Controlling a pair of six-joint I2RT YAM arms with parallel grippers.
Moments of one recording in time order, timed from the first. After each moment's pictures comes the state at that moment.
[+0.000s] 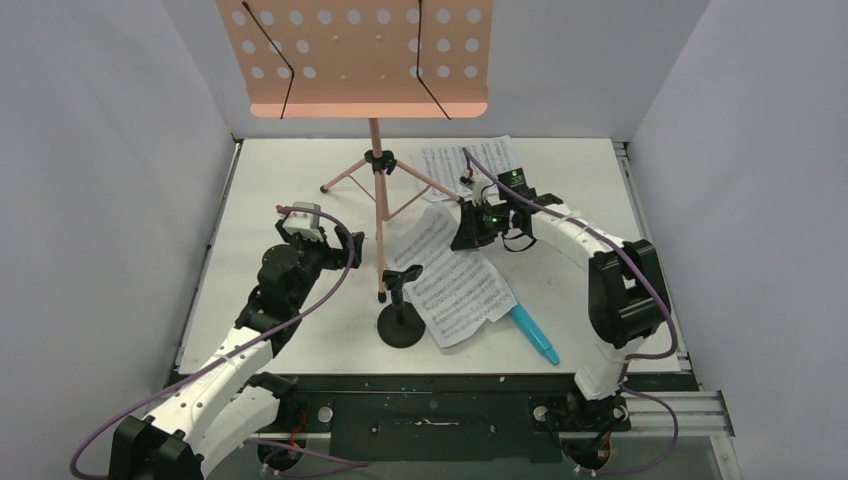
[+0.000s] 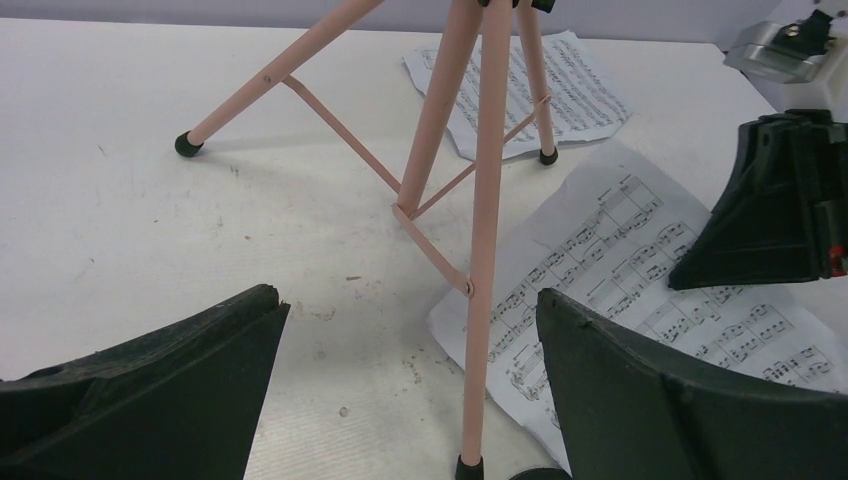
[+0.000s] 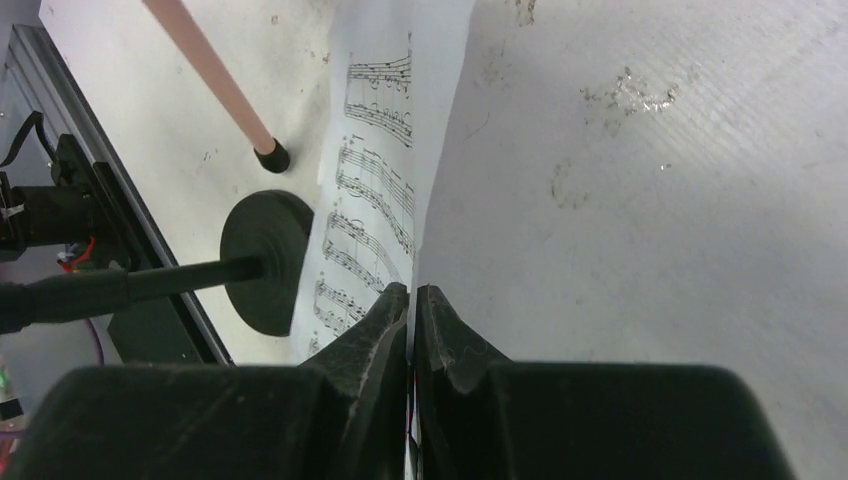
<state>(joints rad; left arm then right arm) -0.40 0.85 0.49 0.26 -0.10 -0.25 0.37 1.82 1.27 -0.38 -0.71 0.05</state>
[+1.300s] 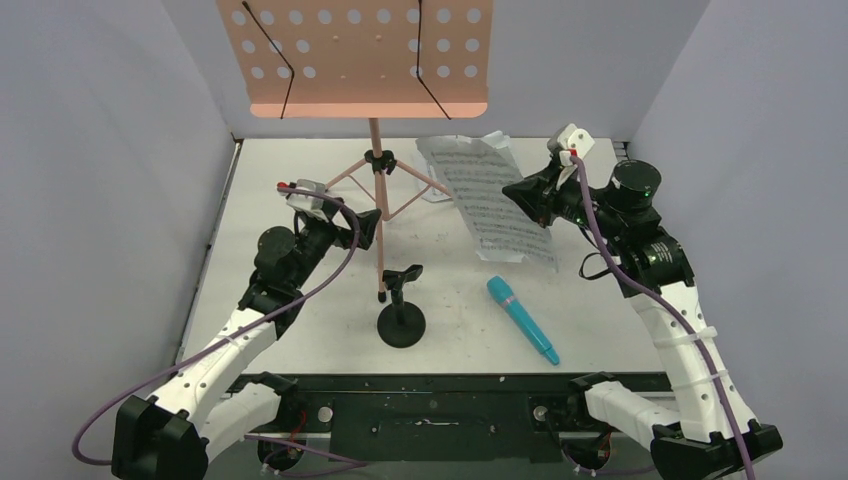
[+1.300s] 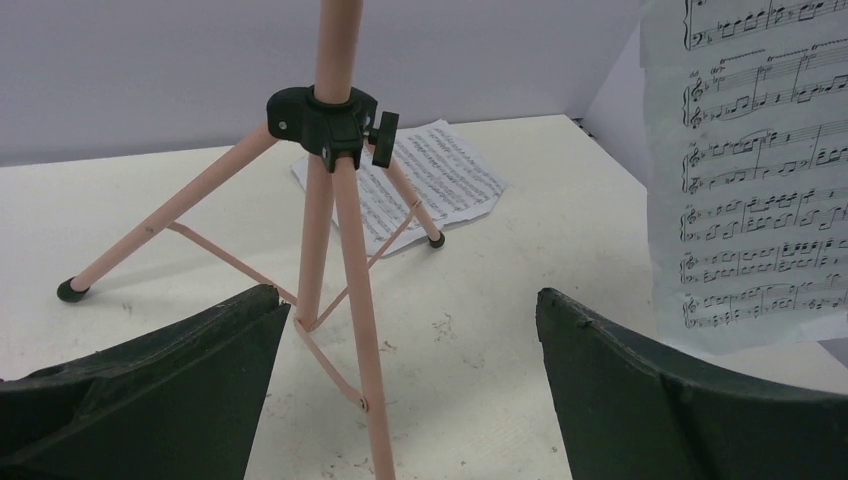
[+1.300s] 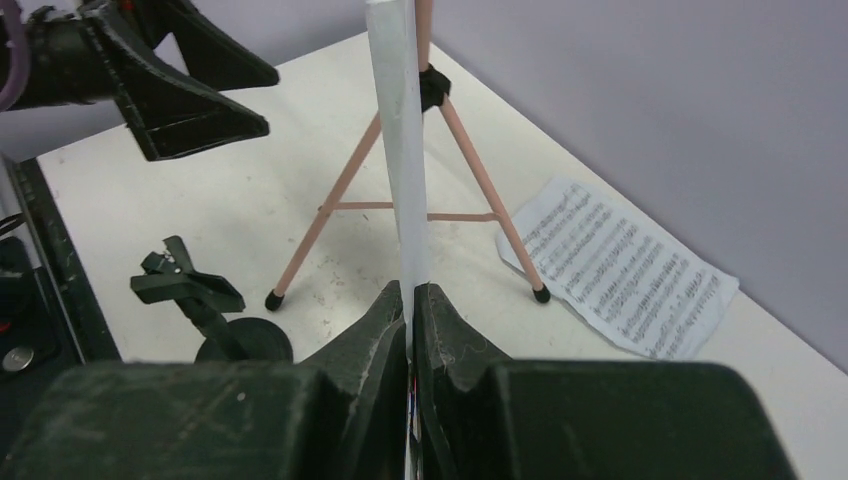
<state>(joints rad) -0.40 0.96 0.61 0.41 0.08 -0.28 0.28 1.02 1.28 -0.39 -0.59 -0.12</state>
